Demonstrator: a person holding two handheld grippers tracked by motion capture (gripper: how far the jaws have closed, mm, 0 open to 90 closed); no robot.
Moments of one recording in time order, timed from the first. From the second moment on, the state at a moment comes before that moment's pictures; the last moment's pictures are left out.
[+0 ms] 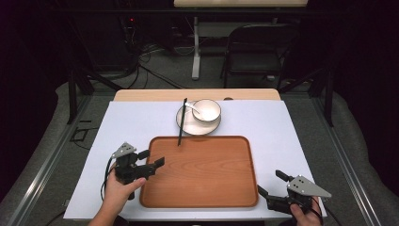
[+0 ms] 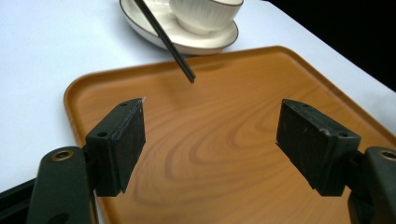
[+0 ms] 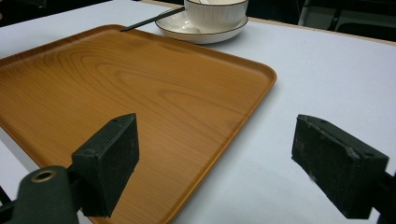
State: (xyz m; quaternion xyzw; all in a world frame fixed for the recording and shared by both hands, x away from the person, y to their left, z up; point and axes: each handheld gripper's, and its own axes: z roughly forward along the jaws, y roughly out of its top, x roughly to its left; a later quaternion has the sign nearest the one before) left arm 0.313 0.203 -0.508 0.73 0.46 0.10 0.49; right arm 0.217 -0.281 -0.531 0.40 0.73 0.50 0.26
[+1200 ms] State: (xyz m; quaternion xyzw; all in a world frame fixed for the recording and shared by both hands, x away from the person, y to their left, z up) left arm 0.440 0.168 -0.456 0.73 0.51 0.11 0.43; right arm 0.219 -0.282 -0.531 0.40 0.73 0.50 0.25
